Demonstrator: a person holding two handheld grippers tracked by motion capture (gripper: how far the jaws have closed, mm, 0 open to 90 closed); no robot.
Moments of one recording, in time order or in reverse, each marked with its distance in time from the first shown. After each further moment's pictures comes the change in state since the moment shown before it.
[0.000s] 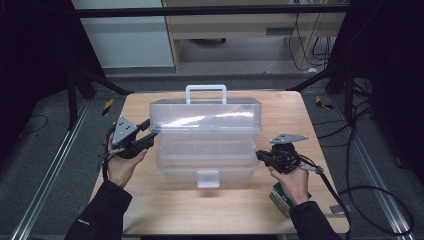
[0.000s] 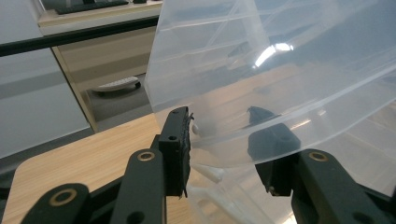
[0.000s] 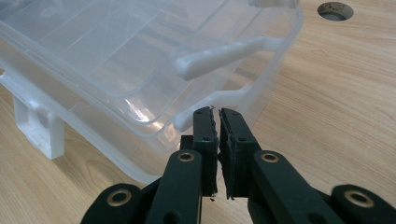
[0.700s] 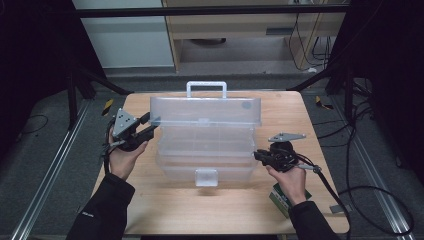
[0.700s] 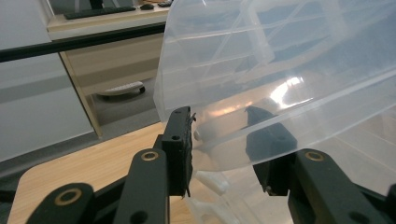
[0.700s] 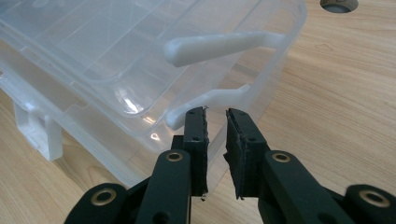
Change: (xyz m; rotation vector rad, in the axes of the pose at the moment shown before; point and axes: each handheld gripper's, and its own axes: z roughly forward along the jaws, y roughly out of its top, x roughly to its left) left arm 0.008 0.010 0.011 -0.018 0.023 -0.013; right arm 0.000 0.002 0.006 0.013 0.005 0.041
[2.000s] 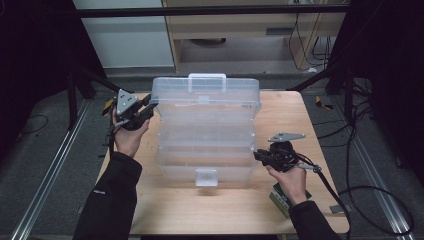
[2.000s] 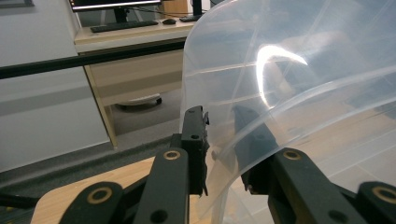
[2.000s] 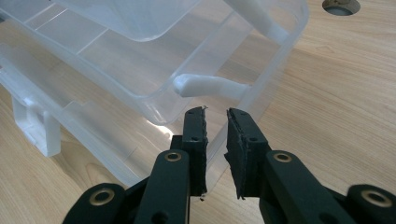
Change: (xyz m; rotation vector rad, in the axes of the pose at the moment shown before) left arm 0.021 0.029 0.035 -0.039 0.079 -0.018; right arm -0.001 0.000 0.001 0.002 0.003 -0.023
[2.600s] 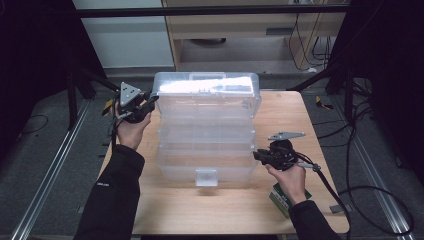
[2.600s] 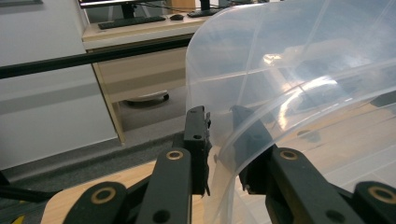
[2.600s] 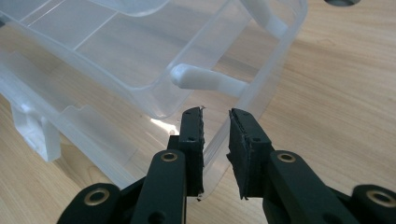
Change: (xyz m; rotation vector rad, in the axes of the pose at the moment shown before) left arm 0.002 0.013 0.016 0.021 0.035 -0.008; right arm -0.002 0.002 0.003 0.021 0.005 0.052
